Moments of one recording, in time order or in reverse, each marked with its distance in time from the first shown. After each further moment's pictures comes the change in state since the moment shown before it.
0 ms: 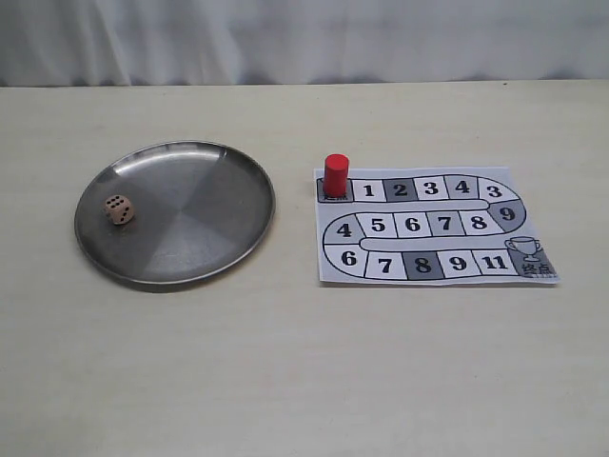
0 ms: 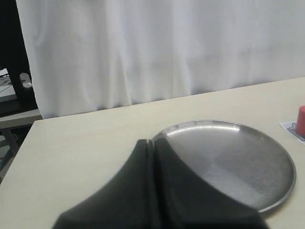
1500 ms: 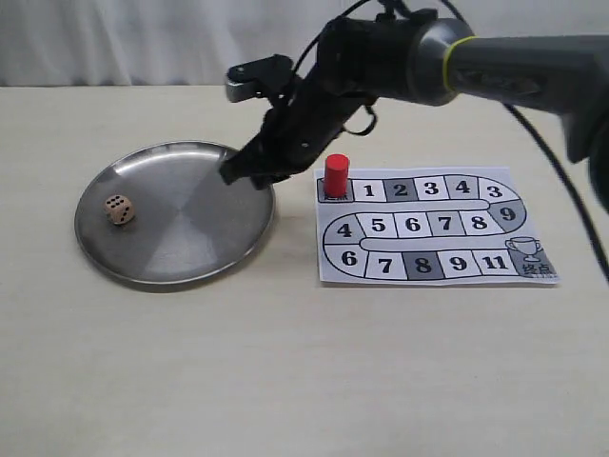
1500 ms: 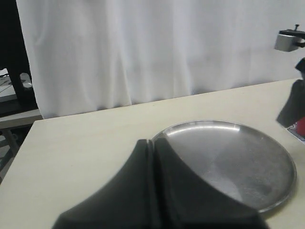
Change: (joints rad) left arm 0.000 0.000 0.000 0.000 0.000 0.000; right arm 0.553 2.028 -1.742 0.399 1.407 -0.627
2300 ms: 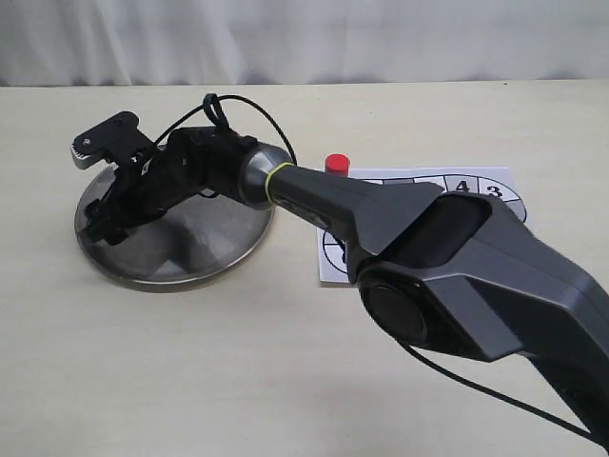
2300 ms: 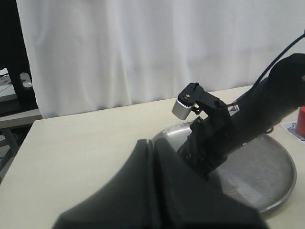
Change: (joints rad) left arm 0.000 0.000 0.000 0.000 0.000 0.000; right arm 0.230 0.496 -0.595 0.068 -0.184 -0.113
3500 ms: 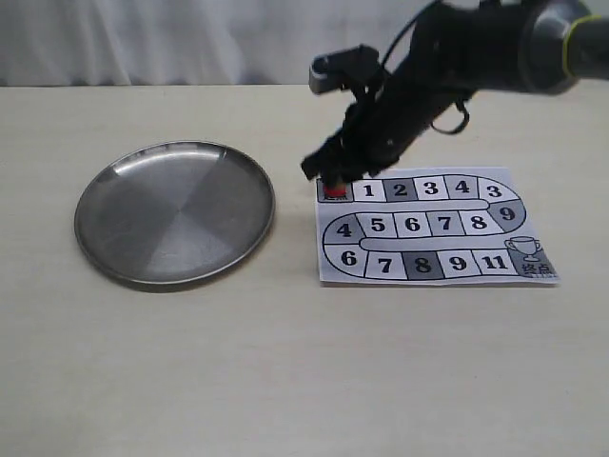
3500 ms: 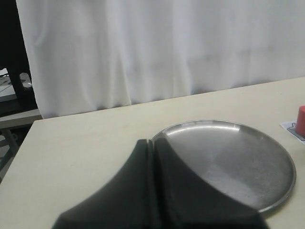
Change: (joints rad) left arm 0.000 0.000 0.000 0.000 0.000 0.000; right arm -0.376 -0.710 0.930 -0.156 0.091 0.129
